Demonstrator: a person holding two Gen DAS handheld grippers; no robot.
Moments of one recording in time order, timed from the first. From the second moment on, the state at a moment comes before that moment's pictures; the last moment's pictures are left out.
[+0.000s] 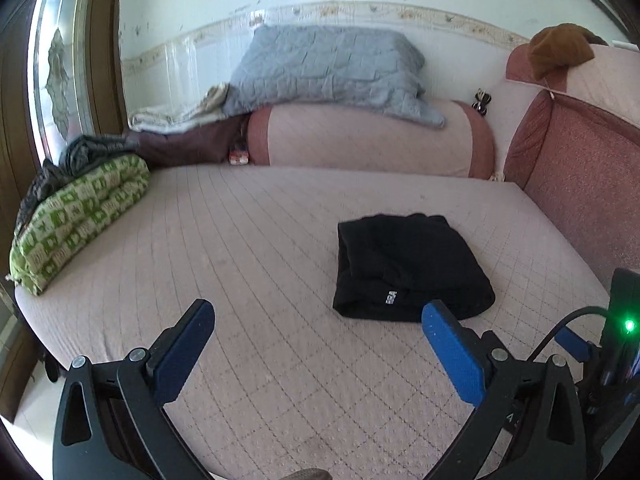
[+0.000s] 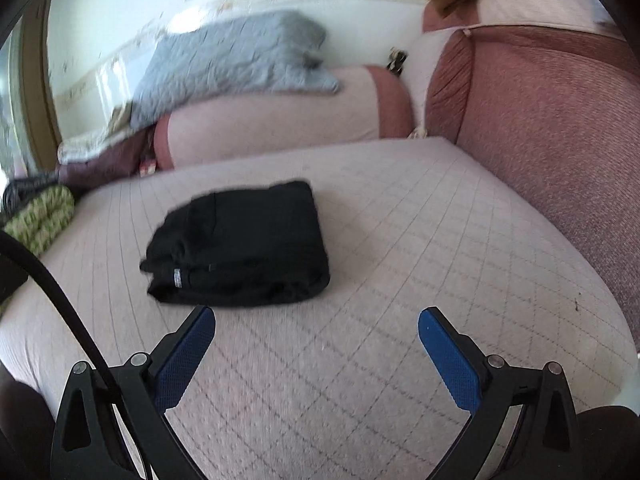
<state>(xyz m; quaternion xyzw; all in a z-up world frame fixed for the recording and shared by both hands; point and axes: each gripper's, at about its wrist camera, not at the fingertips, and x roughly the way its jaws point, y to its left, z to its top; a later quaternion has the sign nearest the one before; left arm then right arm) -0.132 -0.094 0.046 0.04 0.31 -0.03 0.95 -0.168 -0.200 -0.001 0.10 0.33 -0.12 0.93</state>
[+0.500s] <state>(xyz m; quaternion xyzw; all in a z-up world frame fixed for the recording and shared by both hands) -0.109 -0.098 0.005 0.05 0.37 -0.03 0.93 -0.151 -0.201 -0.029 0.09 0.40 -0.14 0.90</state>
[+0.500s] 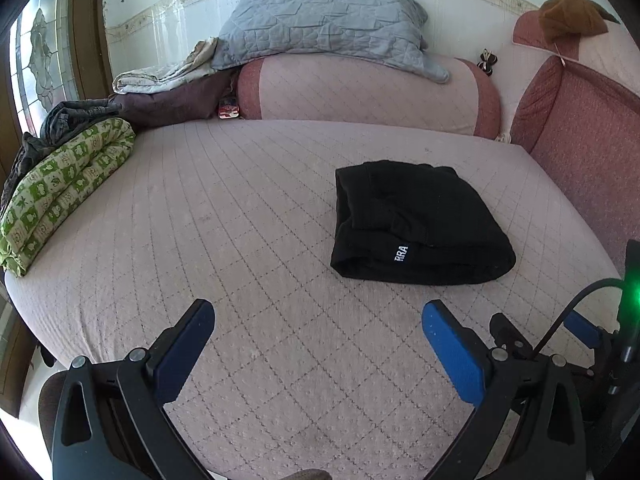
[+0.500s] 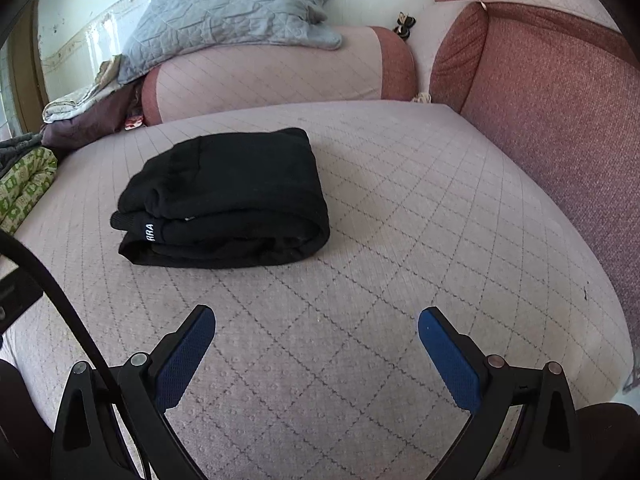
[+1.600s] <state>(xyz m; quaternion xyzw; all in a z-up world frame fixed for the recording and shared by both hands) -0.096 -0.095 -0.027 0.05 0.43 -0.04 0.90 -0.149 -0.192 -0.041 0.09 0.42 -0.14 0.89</state>
